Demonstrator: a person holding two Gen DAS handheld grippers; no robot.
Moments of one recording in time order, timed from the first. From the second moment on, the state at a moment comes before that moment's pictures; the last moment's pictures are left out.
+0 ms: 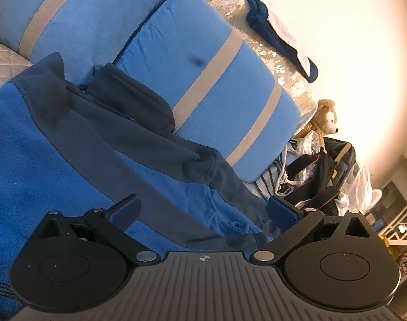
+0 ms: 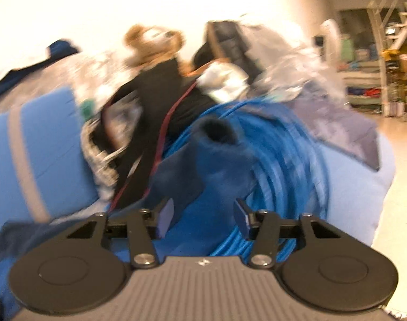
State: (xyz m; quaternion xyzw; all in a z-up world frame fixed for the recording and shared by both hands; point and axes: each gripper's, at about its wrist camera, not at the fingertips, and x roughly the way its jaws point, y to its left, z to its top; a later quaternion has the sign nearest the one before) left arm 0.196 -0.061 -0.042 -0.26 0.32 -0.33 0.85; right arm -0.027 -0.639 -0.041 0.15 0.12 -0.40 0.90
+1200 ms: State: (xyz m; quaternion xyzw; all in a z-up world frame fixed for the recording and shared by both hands) left arm 0.203 -0.060 -0.047 -0.27 0.33 -0.31 0.85; right arm 0.050 -0.542 0.033 0.06 0.13 -0.25 0.96
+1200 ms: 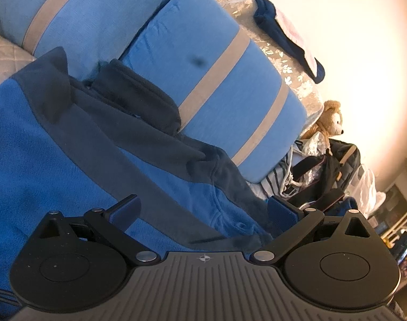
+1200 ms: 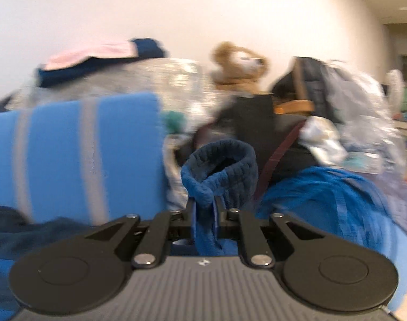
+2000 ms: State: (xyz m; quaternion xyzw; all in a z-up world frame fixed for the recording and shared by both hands) left arm 0.212 -0.036 -0.060 -0.38 0.34 -0.33 0.79; right arm 0.153 -0.298 -0.001 0.13 0.25 0.02 0.96
